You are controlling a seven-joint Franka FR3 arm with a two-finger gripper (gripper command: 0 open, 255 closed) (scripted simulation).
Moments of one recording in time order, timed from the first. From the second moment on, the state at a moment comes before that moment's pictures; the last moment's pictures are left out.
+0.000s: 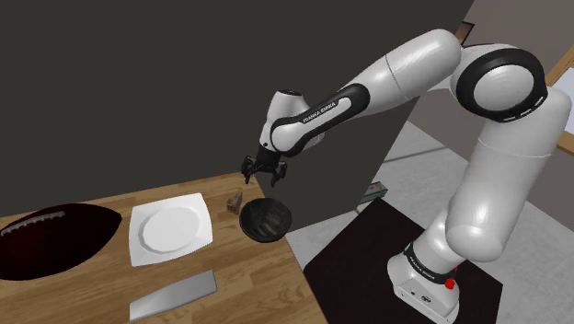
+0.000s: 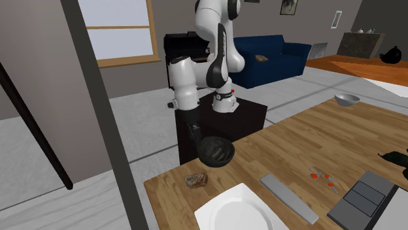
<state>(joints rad) 0.10 0.27 0.24 -2.19 0.22 2.52 0.72</state>
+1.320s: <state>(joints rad) 0.20 0.70 0.20 -1.85 0.19 2.64 0.88</state>
